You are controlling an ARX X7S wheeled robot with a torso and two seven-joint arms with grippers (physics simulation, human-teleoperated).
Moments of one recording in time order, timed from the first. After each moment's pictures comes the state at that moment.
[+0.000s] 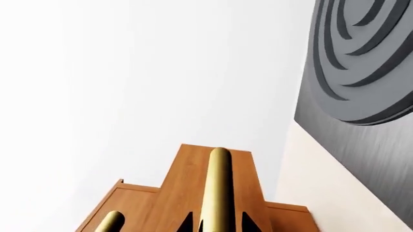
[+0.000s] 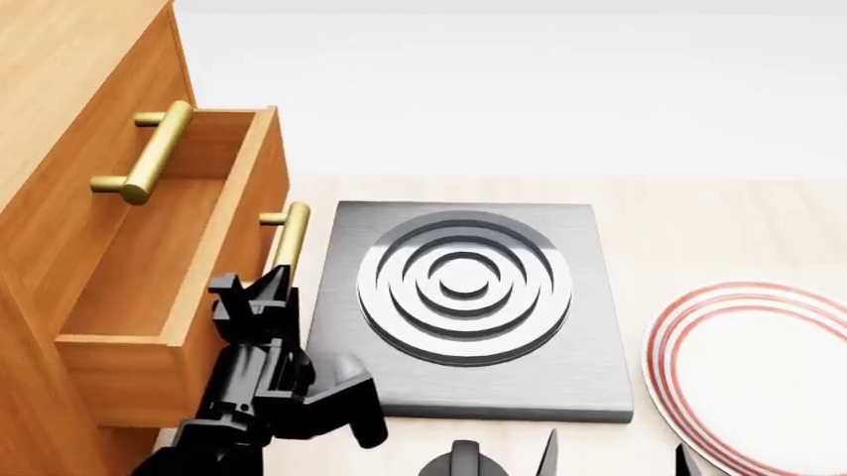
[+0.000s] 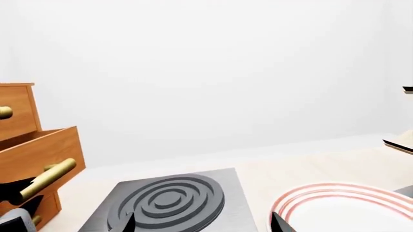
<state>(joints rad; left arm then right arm) -1.03 -0.03 1.58 -0.98 -0.05 -0.45 -0.65 -0.10 0.35 -0.24 -0.28 0.37 -0.13 0.34</state>
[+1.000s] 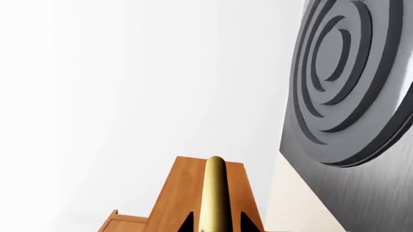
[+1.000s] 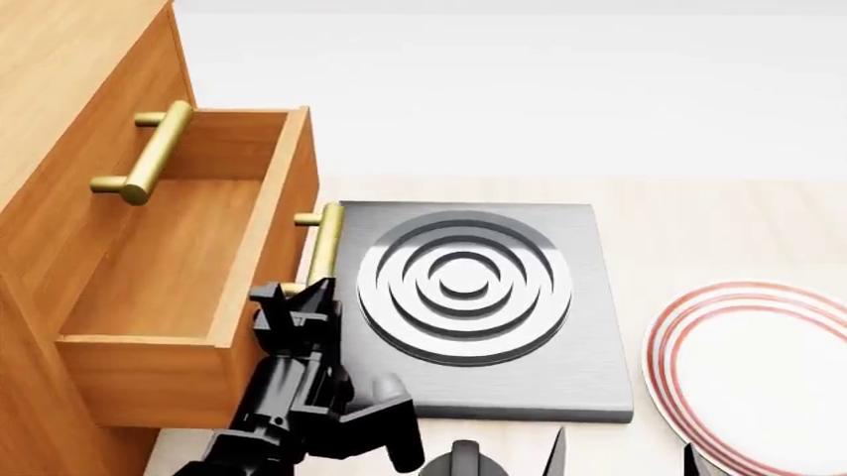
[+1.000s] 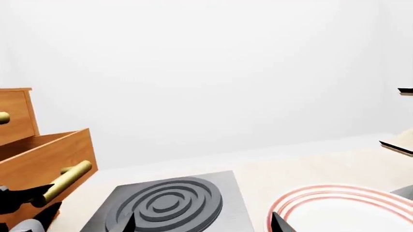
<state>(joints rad) -1.02 -0.04 1.57 -0.78 0.01 -0.55 -0.59 -0.10 0.37 -0.24 -0.29 0.39 -0.14 0.35</state>
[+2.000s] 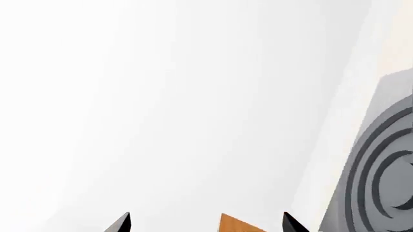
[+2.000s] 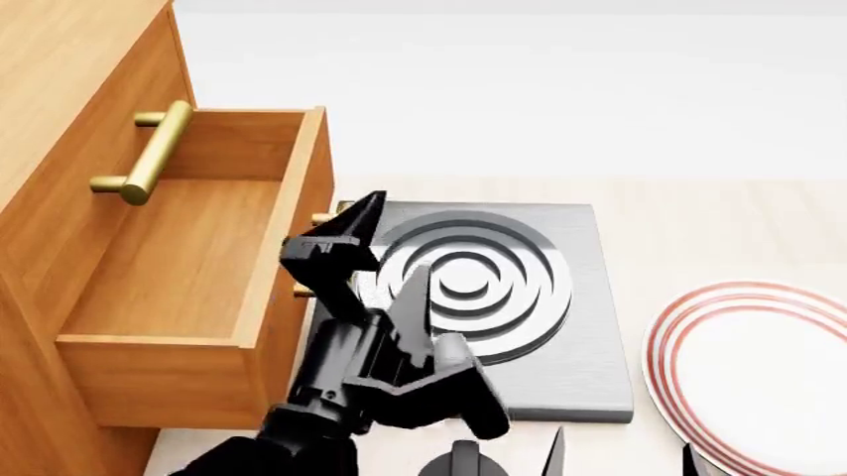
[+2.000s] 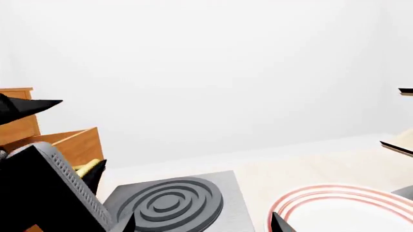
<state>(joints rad) -1.08 -0.01 1.50 -0.60 -0.03 -0.52 -0.70 -0.10 0.37 -0.25 -0.29 0.39 -0.15 0.36</state>
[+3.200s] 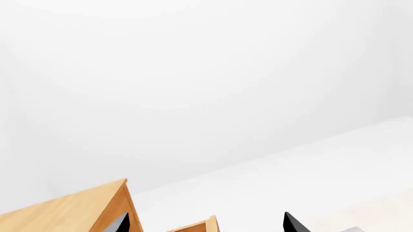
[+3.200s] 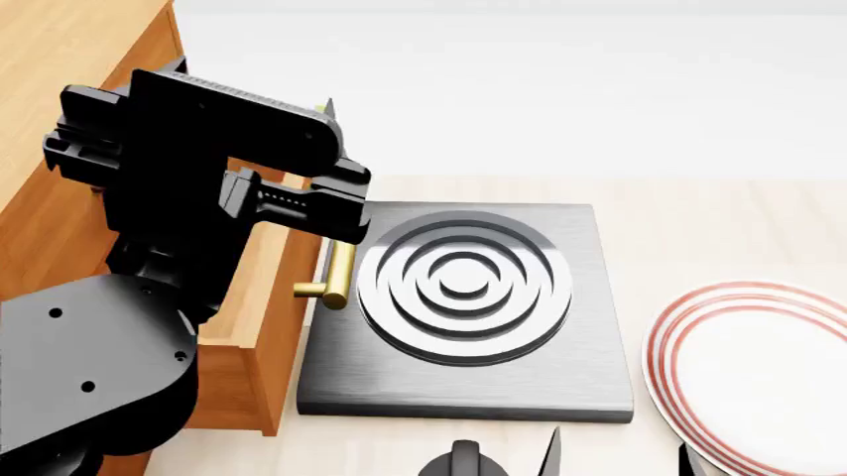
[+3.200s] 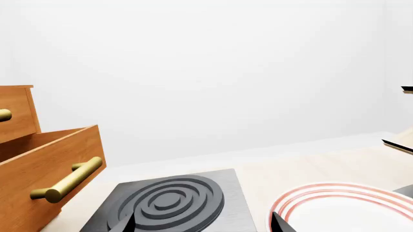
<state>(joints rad) -1.14 -0.35 0.88 0.16 -0.81 -0.66 -0.82 -0.09 0.38 -0.26 -0.28 0.39 -0.14 0.37</state>
